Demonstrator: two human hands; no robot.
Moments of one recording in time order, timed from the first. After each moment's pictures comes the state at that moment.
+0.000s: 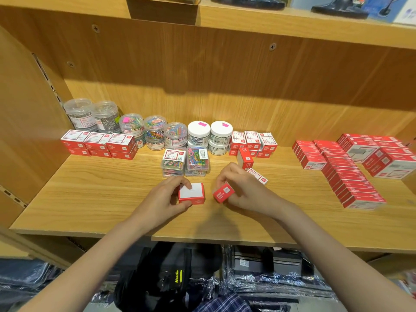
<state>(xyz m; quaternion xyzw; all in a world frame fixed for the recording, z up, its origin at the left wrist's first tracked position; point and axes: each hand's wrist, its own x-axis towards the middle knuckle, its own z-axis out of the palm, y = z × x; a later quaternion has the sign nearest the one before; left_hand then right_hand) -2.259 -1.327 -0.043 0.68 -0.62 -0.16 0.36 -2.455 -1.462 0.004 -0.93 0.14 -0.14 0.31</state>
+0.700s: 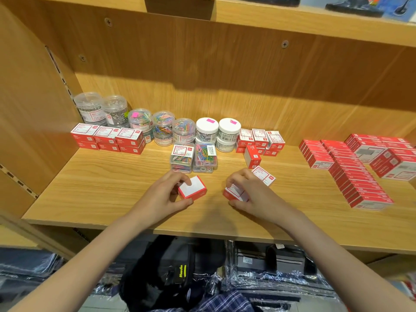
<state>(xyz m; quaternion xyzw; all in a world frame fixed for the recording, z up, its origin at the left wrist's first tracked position) -2.249 -1.312 -0.040 0.68 -0.61 -0.16 0.37 -2.459 -1.453 -0.011 -0.93 0.23 -0.08 0.26</state>
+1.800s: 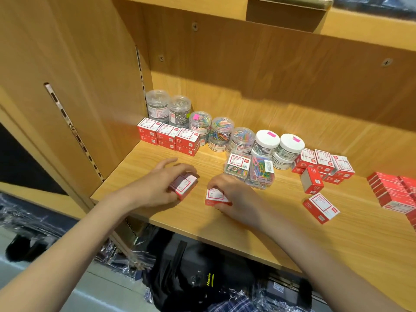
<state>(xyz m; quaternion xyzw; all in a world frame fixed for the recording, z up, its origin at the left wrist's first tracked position) -2.159 -1.255 0.001 0.78 -0.56 -0.22 0.21 -2.328 -1.406 -0.012 -0.97 0.05 -0.07 0.23</state>
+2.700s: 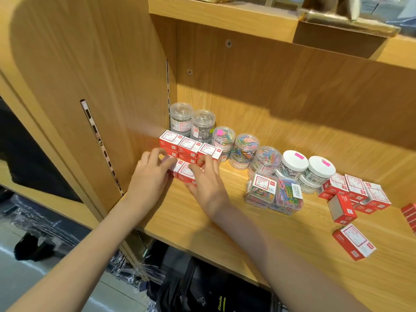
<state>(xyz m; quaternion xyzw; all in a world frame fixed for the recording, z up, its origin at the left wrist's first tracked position) -2.098 -1.242 -0.026 0.86 -0.45 0.14 0.18 -2.197 -1.364 -0.029 -0.95 0.15 -0.20 0.16</state>
